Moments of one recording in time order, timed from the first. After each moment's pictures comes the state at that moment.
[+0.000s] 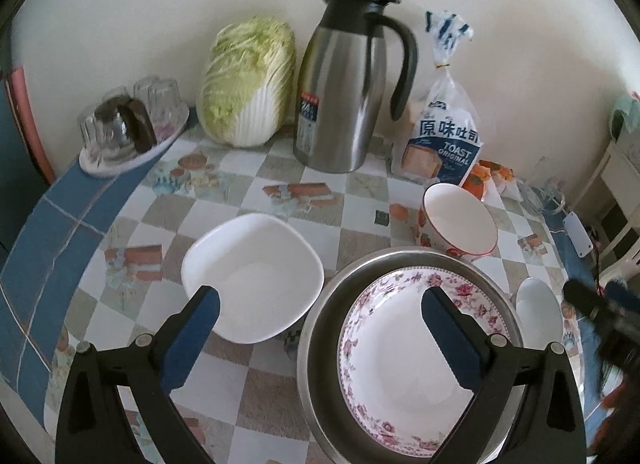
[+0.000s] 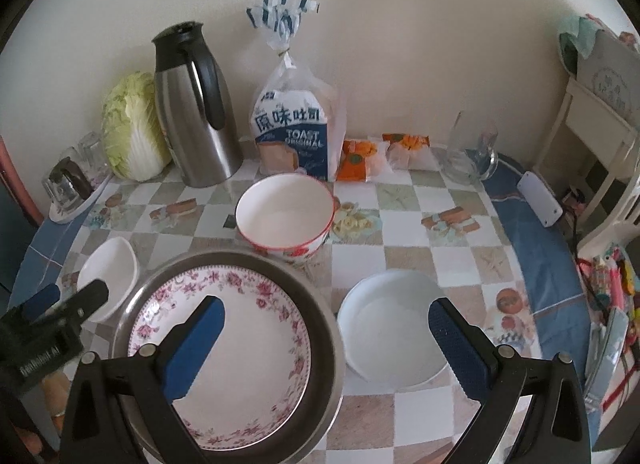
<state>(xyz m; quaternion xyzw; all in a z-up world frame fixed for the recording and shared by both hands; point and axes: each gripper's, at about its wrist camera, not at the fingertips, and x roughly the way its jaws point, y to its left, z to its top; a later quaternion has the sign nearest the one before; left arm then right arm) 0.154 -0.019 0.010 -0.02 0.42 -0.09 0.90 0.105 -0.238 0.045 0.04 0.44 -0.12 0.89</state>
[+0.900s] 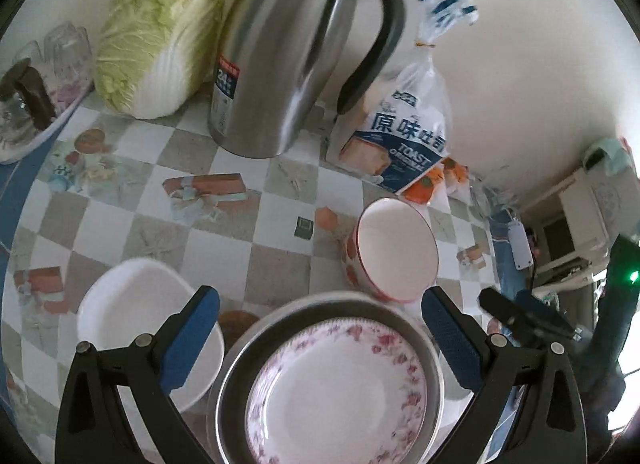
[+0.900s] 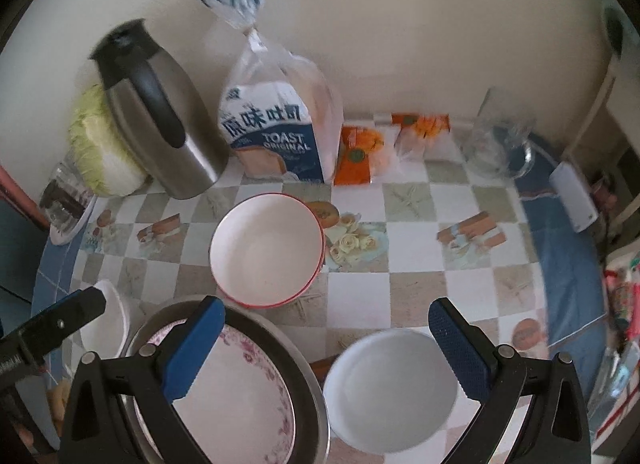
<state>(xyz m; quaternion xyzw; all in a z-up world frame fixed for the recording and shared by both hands) 0.269 -0.057 0.007 -0.11 0.55 -0.19 0.81 0.199 -0.294 0.032 0.10 0.52 -0.08 0.84</state>
